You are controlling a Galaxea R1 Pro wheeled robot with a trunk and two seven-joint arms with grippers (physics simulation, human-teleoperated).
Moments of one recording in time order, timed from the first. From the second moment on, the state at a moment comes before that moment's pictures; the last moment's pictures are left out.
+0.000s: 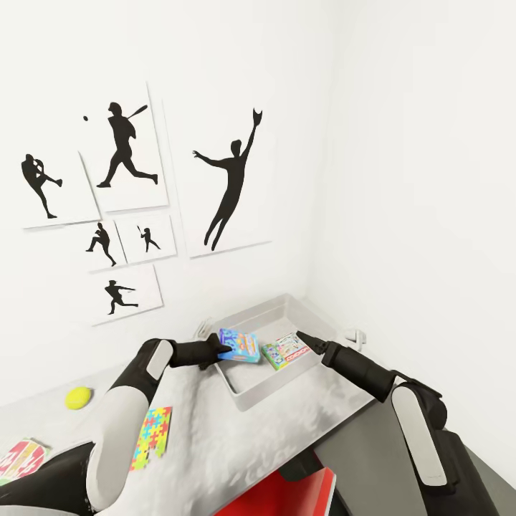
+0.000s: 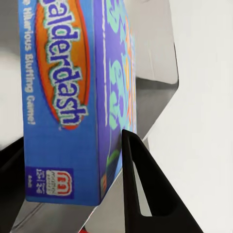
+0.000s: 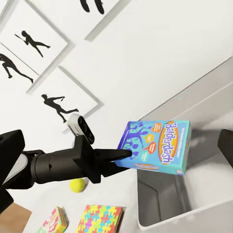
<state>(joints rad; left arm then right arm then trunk) -0.90 -0.08 0.36 -0.52 0.31 0.91 -0.44 -0.34 -0.01 -0.09 -1.58 -0.63 0.75 0.47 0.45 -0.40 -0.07</state>
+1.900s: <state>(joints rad) -0.90 -0.12 0.36 -0.52 0.32 0.89 -0.43 -0.34 -0.01 -0.09 -1.58 -0.63 0.75 0.52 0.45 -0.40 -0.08</state>
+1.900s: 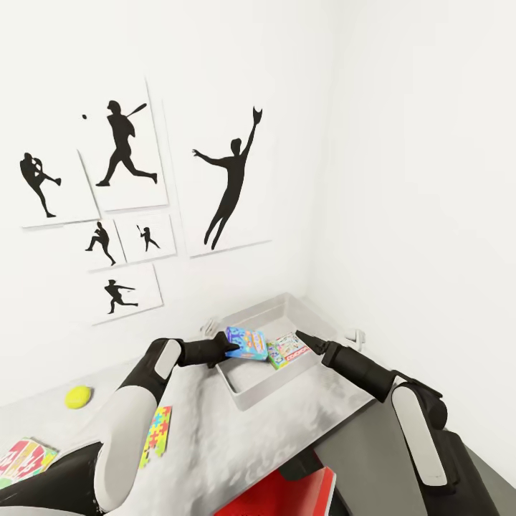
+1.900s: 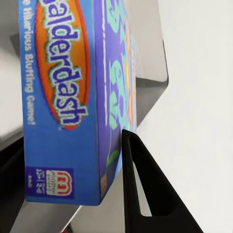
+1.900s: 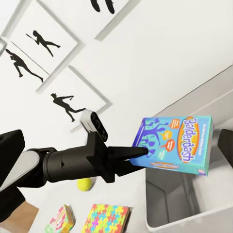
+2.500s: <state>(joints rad) -0.94 -0.12 0.36 -0.53 0.33 0.89 -0.43 -0.34 -0.01 -0.09 -1.58 -0.63 0.75 0.52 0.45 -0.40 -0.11</state>
